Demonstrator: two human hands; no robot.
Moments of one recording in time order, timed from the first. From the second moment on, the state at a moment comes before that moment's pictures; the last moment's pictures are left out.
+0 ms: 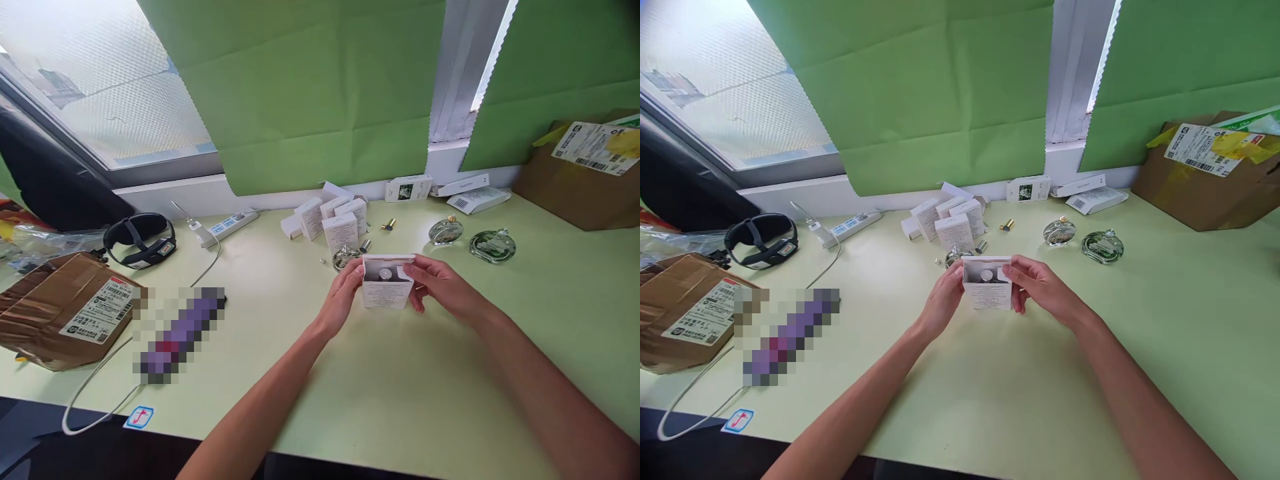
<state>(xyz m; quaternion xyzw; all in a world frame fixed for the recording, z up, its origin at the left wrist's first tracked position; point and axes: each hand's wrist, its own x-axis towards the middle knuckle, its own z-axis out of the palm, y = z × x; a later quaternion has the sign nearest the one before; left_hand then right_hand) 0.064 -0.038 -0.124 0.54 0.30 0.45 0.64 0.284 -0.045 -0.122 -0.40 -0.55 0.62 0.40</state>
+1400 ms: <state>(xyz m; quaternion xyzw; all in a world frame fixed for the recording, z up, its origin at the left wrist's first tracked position) 0.064 -0.046 -0.116 0.56 0.35 0.44 0.61 0.269 -0.056 -0.109 -0.46 -0.52 0.52 0.50</state>
